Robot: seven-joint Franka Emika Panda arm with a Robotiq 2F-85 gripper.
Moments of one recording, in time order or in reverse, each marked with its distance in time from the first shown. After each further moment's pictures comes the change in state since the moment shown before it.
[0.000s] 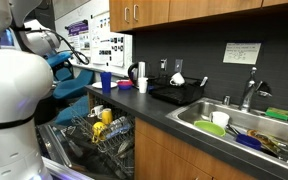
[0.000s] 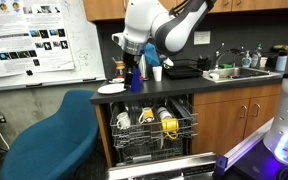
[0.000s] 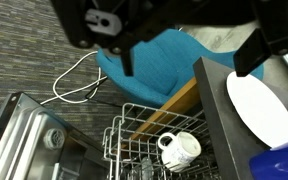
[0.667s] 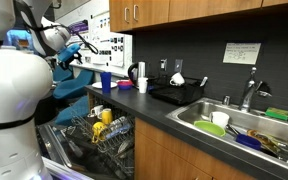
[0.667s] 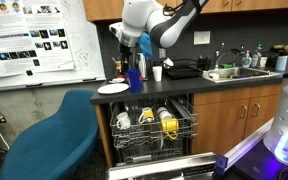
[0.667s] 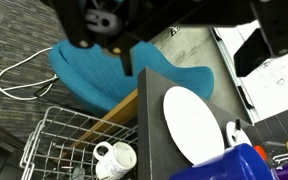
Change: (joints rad) arm -0.024 0.053 -0.067 0.155 -0.282 -0.022 0.086
